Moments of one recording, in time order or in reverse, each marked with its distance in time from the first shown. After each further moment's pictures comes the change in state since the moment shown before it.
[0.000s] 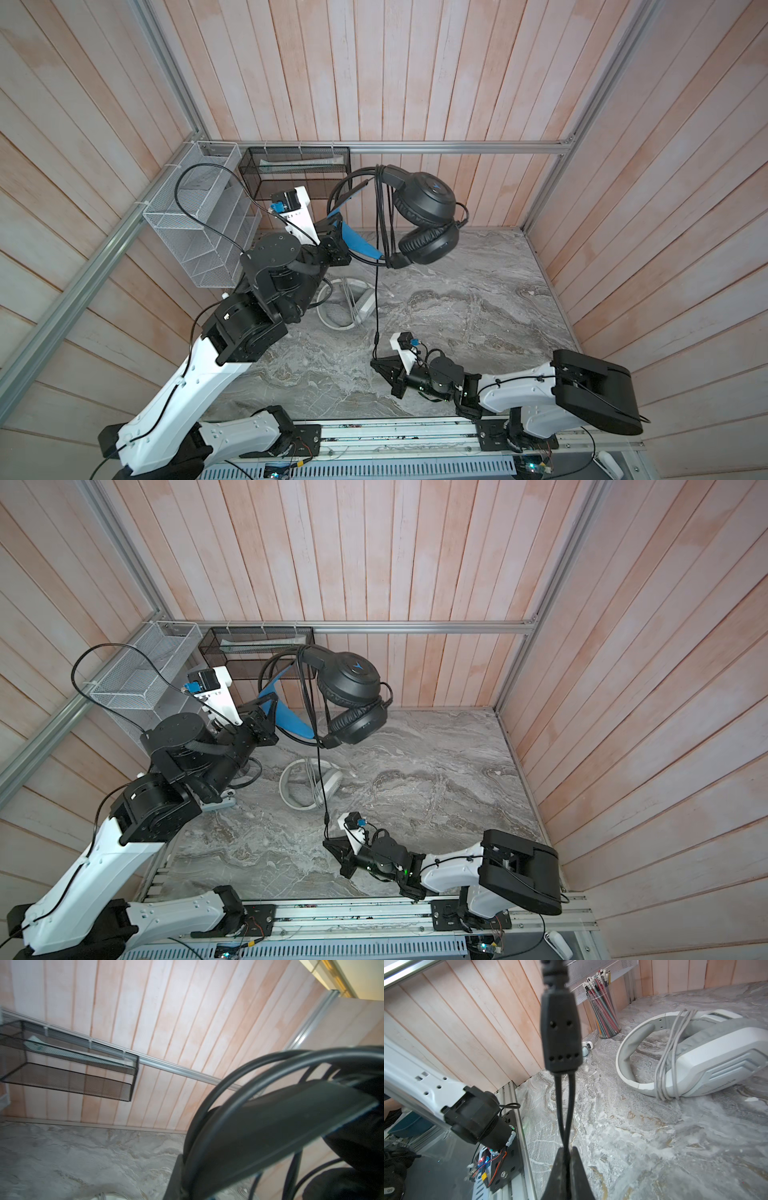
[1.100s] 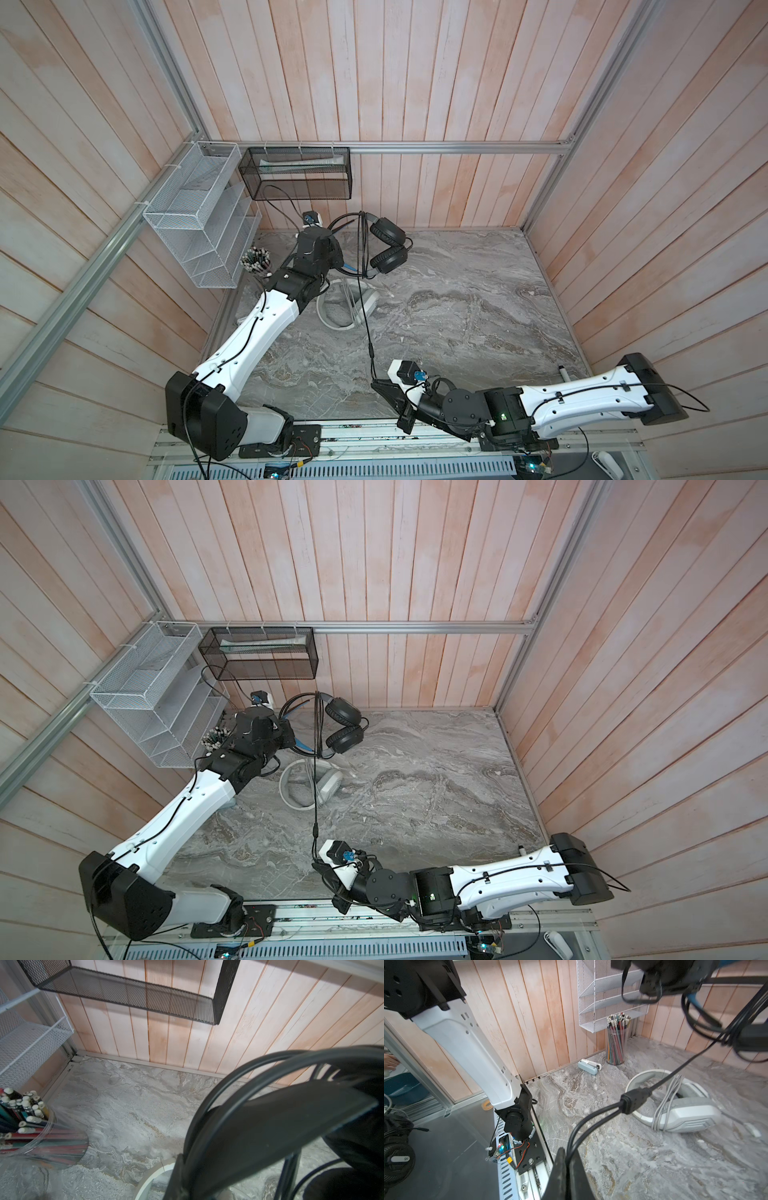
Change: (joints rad) left arm 0.343 0.211 -0.383 0.127 0.160 0.054; right arm 0.383 -0.338 0.374 -0.763 0.438 -0.232
